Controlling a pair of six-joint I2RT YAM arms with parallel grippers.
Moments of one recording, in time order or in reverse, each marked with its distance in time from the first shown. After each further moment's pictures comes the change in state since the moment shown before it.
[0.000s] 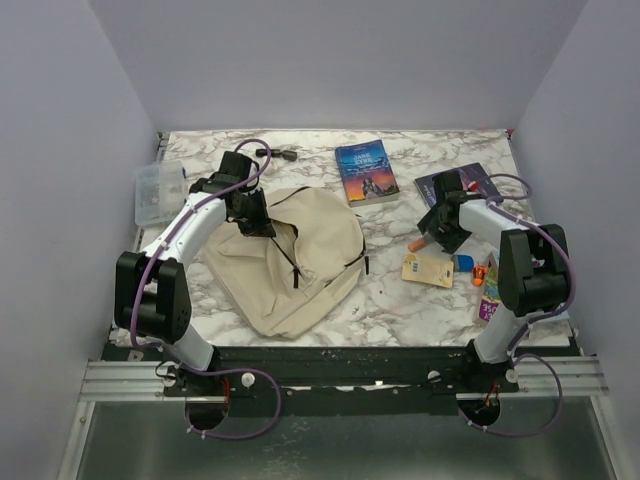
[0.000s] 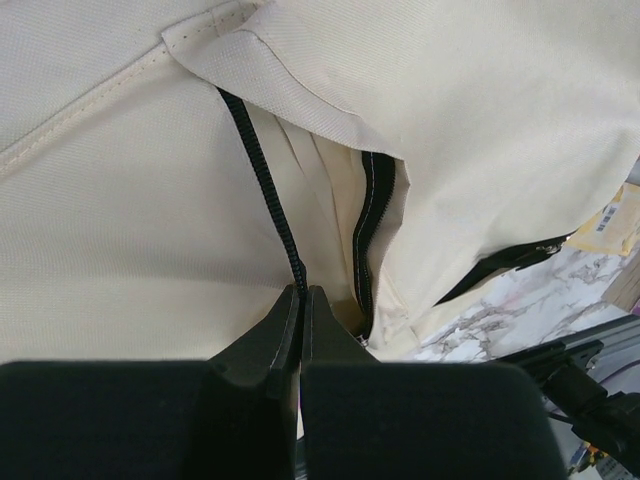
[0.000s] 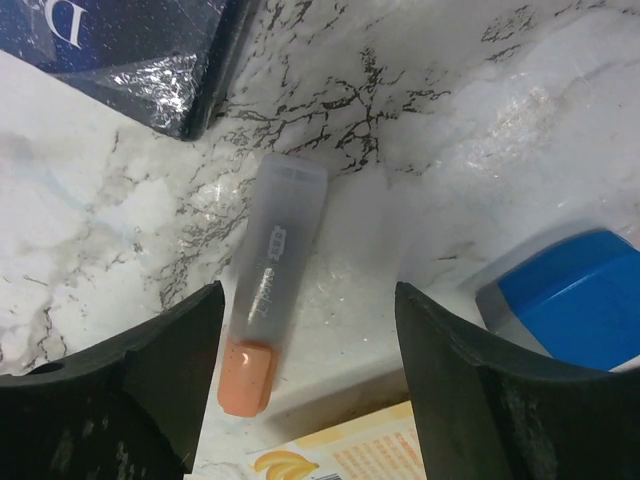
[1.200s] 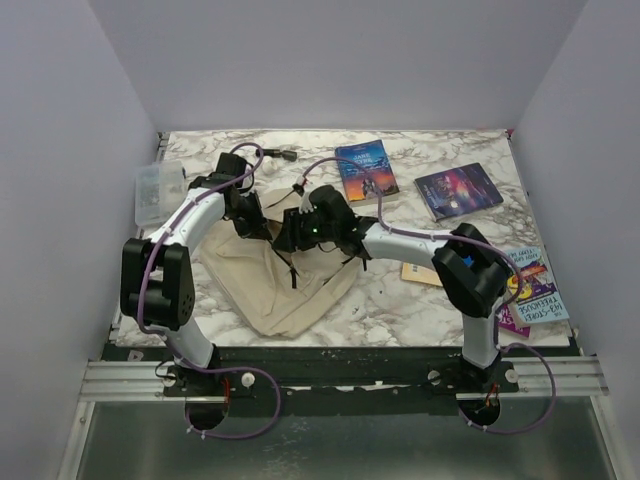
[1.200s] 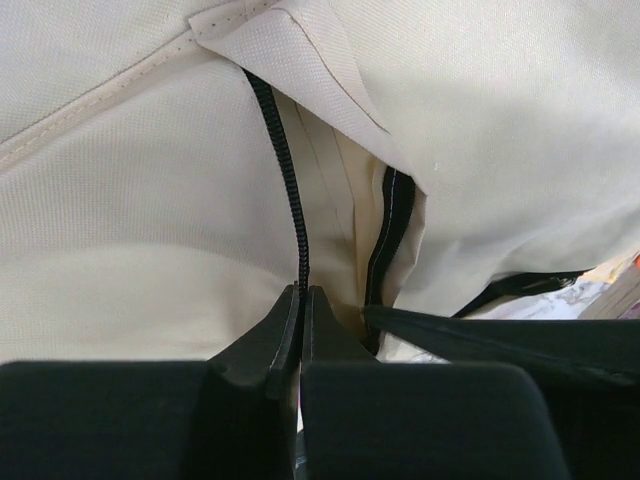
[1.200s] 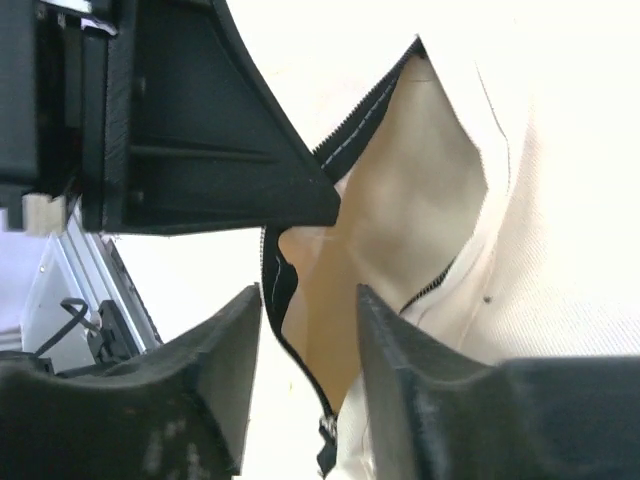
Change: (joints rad) left arm 0.053 0.092 0.015 -0.020 0.022 -0.057; right arm 0.708 0.231 0.238 0.697 -0.582 -0.335
